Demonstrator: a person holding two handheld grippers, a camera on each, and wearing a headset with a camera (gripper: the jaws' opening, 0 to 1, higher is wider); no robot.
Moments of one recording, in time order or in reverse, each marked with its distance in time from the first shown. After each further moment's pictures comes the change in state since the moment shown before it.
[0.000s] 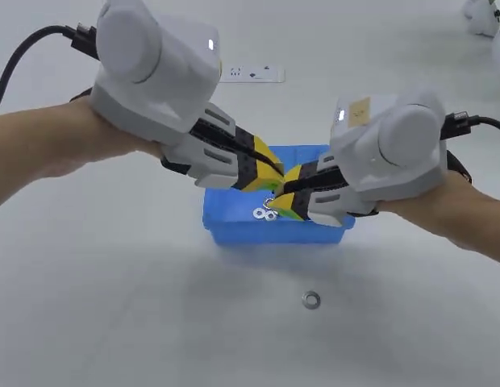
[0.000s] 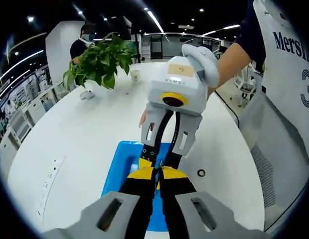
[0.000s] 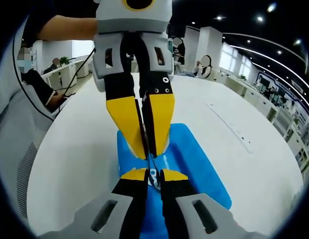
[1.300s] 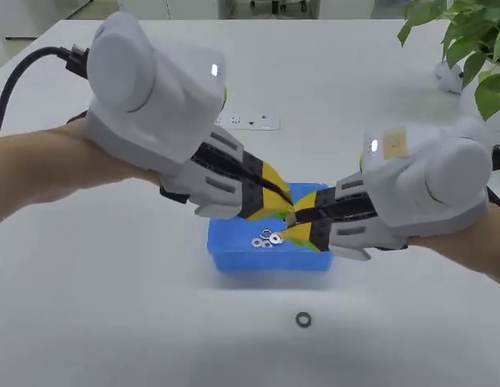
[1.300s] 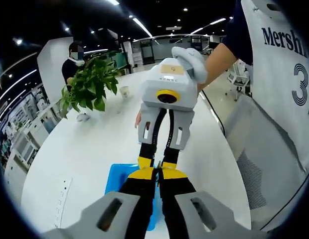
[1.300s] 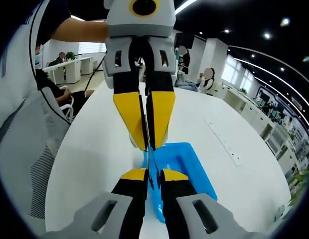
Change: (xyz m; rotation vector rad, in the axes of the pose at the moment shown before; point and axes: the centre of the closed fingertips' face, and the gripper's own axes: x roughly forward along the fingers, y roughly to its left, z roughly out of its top) left arm -0.035 -0.062 0.058 0.143 -0.029 0.007; right arm -0.066 0.042 0.037 -0.110 -0.033 -0.025
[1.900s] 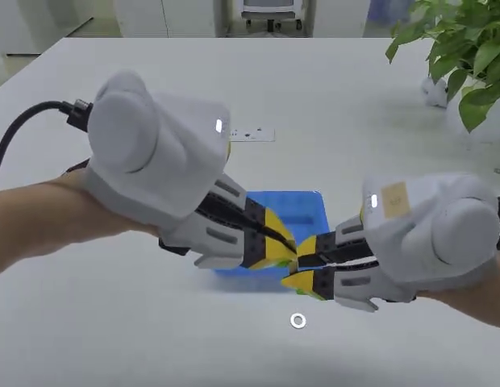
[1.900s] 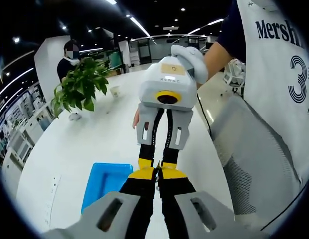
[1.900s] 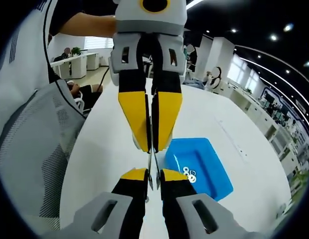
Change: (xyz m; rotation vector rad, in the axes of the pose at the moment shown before) left arm 0.008 -0.046 0.000 -0.018 0.000 -0.037; right arm -0.010 0.050 -0.011 -0.016 0.030 0.042
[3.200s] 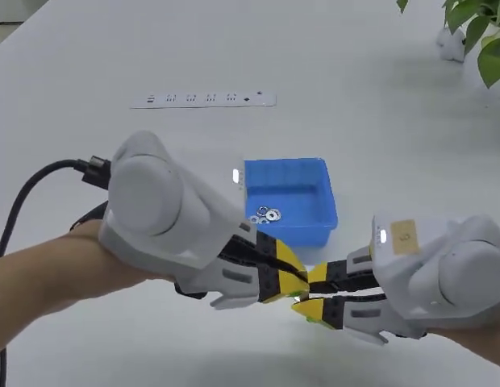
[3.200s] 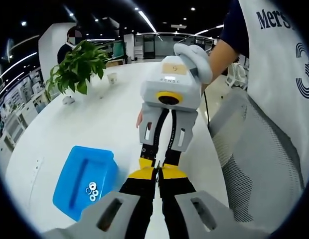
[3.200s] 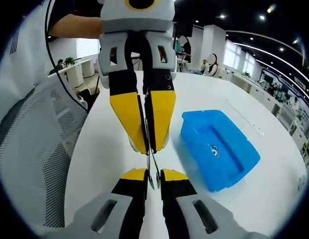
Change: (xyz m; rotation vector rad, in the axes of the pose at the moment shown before) left arm 0.039 -0.016 -0.034 -0.106 0.030 -0.018; right arm 0.021 0.024 -0.046 0.150 0.011 0.030
